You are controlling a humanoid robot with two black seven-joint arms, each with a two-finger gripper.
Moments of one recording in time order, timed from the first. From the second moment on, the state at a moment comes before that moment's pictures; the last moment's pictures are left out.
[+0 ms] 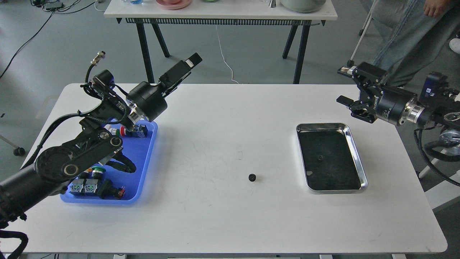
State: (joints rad) left arm -0.65 0.38 -0.73 -1.15 1.00 0.09 -0.49; right arm 1.03 -0.73 -0.04 0.94 -0.45 0.46 0.49
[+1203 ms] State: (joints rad) left arm -0.52 0.30 -1.16 -1.19 0.73 -0.16 -0.31; right arm 1.46 0.00 -0.74 0.85 -1.35 0.22 0.49
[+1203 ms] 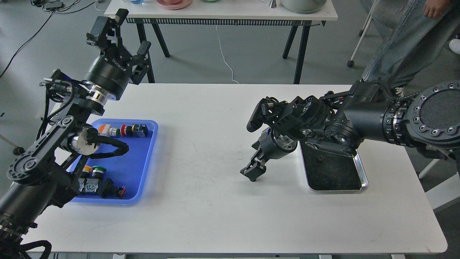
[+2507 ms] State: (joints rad) left arm -0.50 0.29 -1.18 -1.19 0.73 -0.16 -0.31; right arm 1.36 0.00 -0.84 0.85 -1.32 0.05 0.49
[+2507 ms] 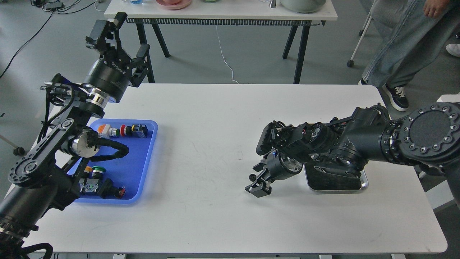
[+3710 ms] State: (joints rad) left arm -0.50 0.29 -1.19 -1.19 0.73 -0.16 -0.31; right arm 1.33 0.00 -0.85 0.81 -1.32 0.01 0.49
